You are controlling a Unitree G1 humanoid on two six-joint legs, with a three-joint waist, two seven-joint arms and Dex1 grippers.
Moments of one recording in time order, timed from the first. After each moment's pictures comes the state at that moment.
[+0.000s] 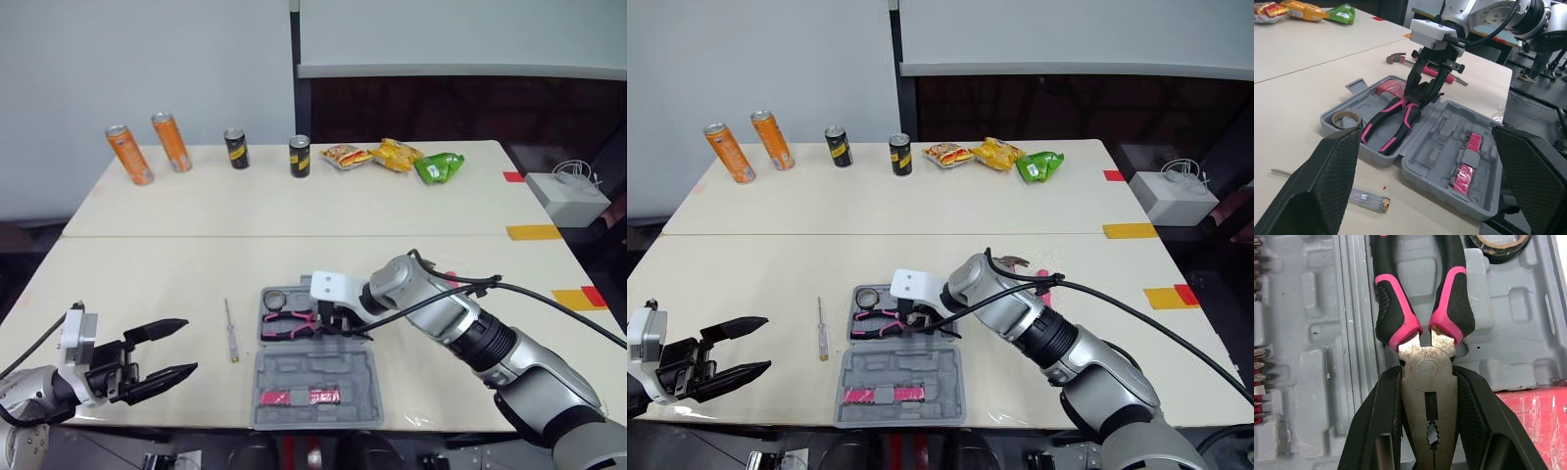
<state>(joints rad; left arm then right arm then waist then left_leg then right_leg) 0.18 0.70 0.42 -0.08 -0.70 0.24 -1.42 -0.85 -0.51 0.74 0.00 0.02 0.86 1.06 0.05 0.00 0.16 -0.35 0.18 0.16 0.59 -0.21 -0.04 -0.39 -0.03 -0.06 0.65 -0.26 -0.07</state>
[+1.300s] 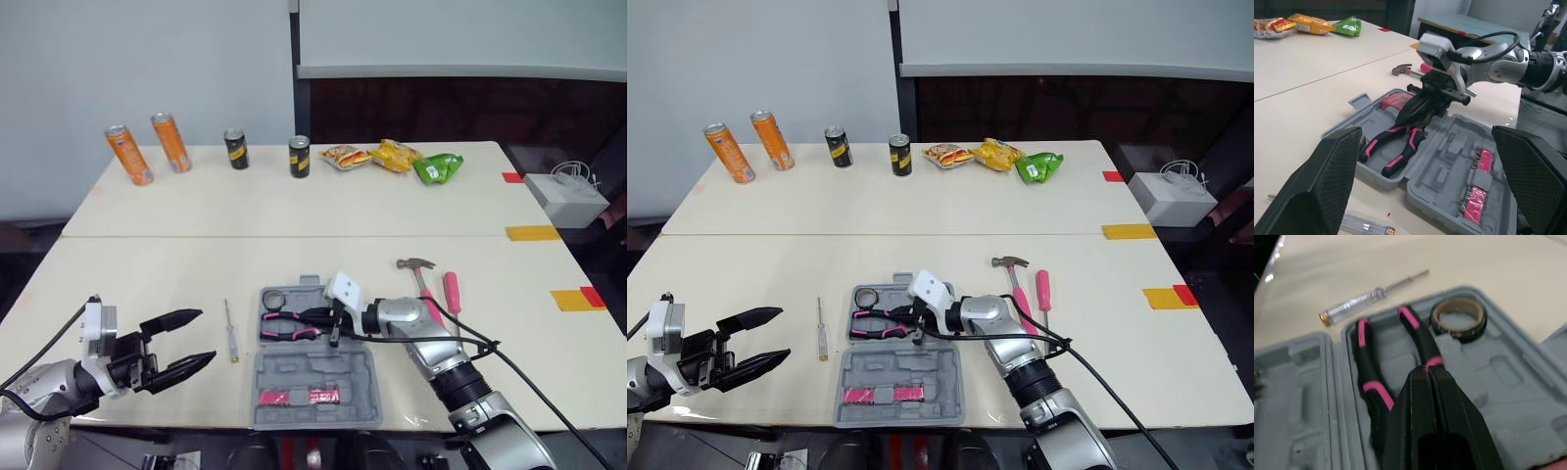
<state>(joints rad) 0.17 0.66 0.37 -0.16 -0.71 0.24 -1.29 -0.52 -0.26 0.35 0.33 0.11 0.24 0.95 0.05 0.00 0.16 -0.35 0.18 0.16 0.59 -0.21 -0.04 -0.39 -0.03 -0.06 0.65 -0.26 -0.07</state>
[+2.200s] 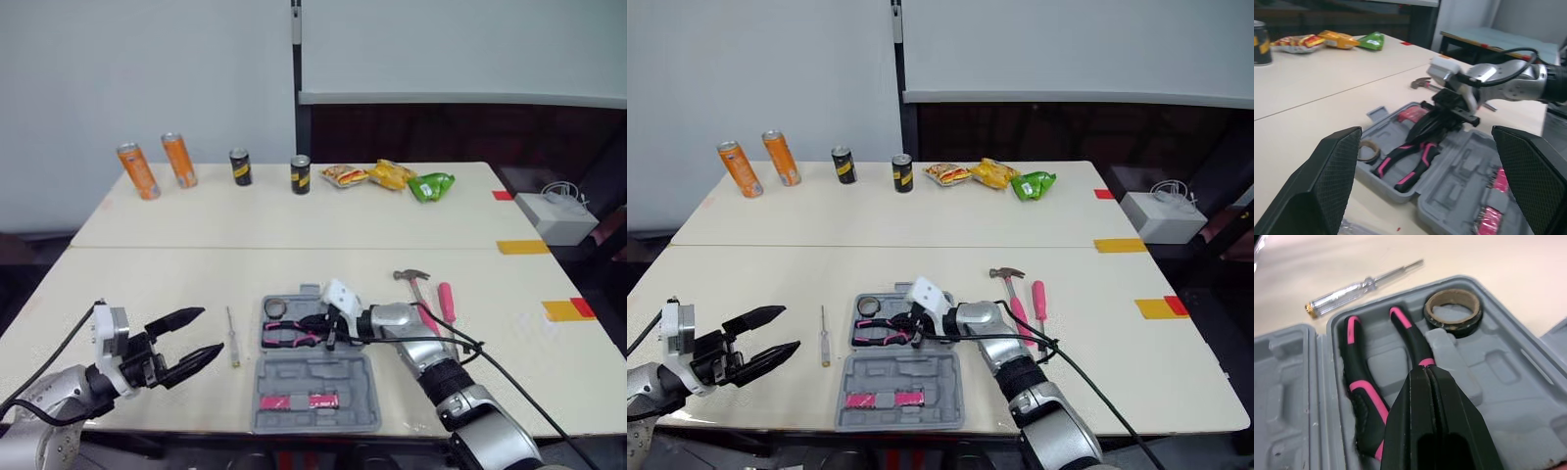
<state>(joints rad) 0.20 0.59 0.35 -0.22 -0.68 0.24 -1.11 -0.53 -0.21 0.30 0.54 0.09 0.12 0.95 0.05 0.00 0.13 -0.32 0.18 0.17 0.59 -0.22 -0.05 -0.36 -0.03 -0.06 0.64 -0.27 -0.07</state>
